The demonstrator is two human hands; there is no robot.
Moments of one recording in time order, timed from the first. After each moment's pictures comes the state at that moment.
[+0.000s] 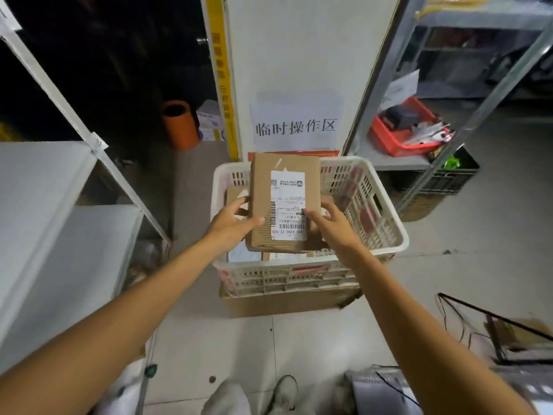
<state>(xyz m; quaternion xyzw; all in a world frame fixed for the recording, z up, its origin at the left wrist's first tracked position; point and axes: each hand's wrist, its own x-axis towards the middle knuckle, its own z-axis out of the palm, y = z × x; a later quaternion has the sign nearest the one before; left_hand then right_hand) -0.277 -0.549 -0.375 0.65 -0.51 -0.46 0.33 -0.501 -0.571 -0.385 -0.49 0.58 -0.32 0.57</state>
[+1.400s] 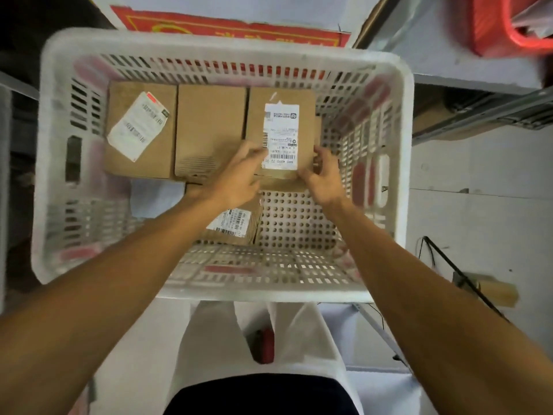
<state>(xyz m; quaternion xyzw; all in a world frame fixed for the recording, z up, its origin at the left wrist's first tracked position) -0.445 -0.818 -0.618 0.65 -0.64 -0.42 0.05 -0.626 -0.859 -0.632 -0.47 0.67 -0.13 0.57</state>
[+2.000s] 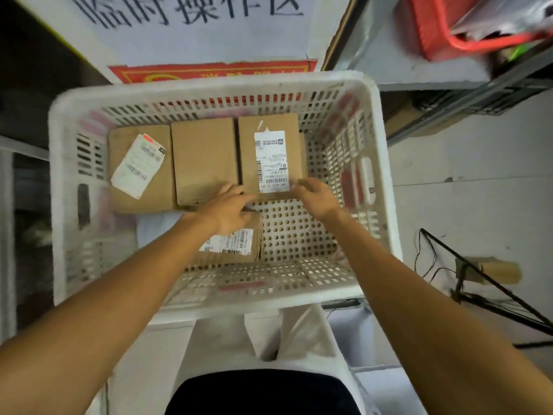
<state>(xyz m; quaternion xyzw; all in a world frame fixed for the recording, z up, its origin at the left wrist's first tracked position) -0.418 -0.810 -0.624 0.58 -0.68 -0.42 -0.15 -0.628 -0.838 -0.607 -0.44 0.68 -0.06 0.58</state>
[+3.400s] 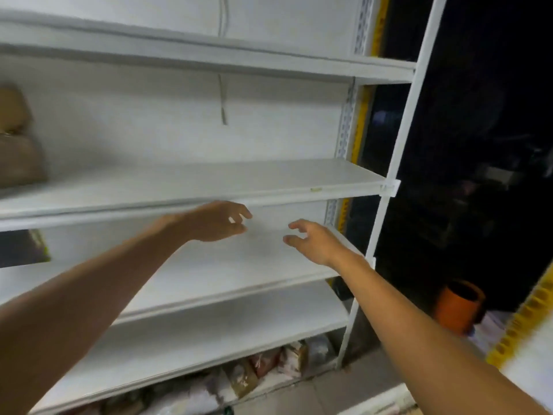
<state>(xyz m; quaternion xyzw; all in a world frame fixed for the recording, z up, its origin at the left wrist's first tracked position) -0.141 -0.337 -0.118 0.95 -0.26 -0.01 0.16 -0.179 -0.570 -0.163 -0.93 -0.04 -0.01 0.36</state>
